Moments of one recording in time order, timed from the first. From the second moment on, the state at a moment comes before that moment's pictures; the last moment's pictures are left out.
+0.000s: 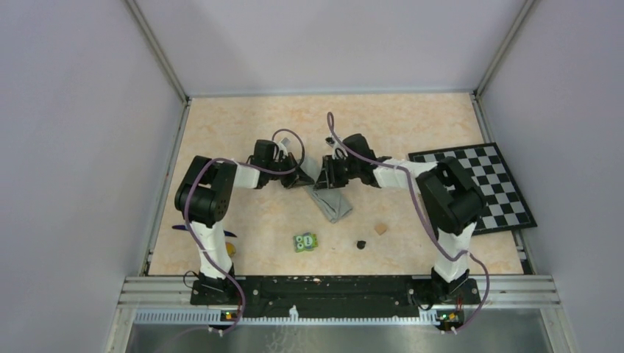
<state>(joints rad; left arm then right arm) -0.28 1.95 0.92 0.28 0.70 -0.78 0.62 1.85 1.08 0.05 -0.50 0.46</state>
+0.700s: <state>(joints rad) -0.26 1.96 0.92 0.29 0.73 -0.78 0.60 1.85 0.78 0.34 -0.74 0.60</state>
